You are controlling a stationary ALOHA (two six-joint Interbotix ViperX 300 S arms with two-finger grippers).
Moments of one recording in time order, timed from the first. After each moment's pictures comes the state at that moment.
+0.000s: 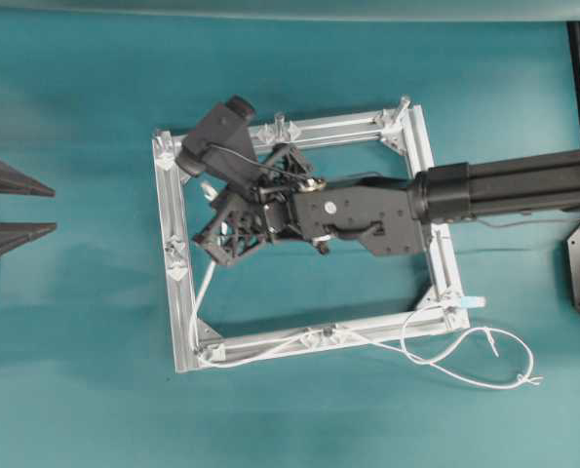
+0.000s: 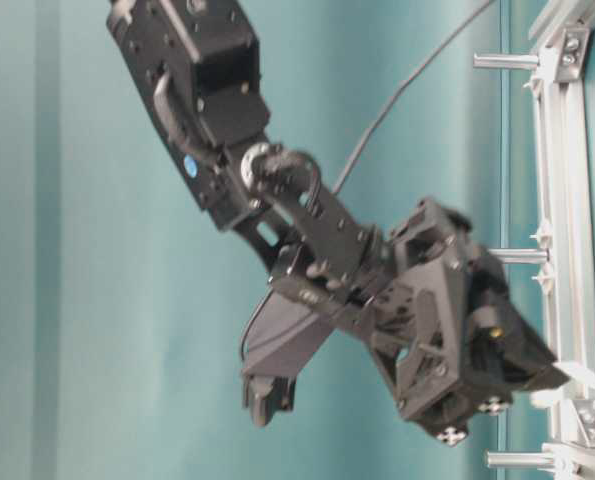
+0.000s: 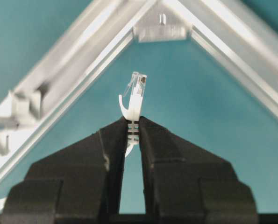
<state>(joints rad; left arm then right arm) 0.16 -1.26 1.41 -0.07 0.17 0.06 -0.05 0.41 0.05 -0.55 0.56 1.04</state>
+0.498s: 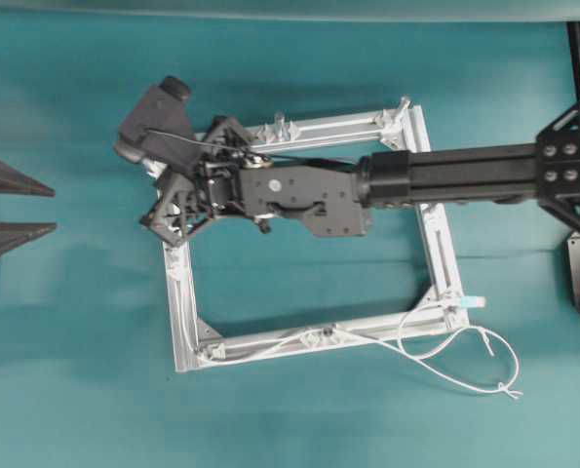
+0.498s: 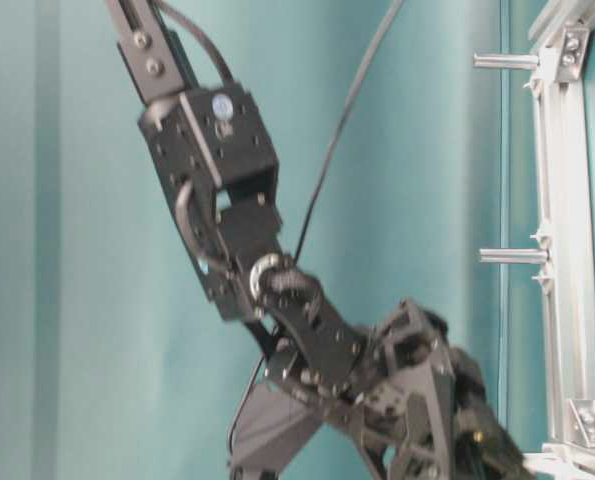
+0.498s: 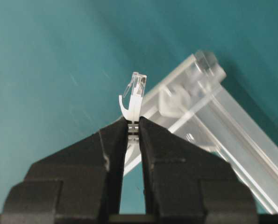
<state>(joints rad) 0.16 -1.26 1.41 -0.07 0.17 0.06 -0.08 0.57 -0.23 -0.53 0.56 0.85</state>
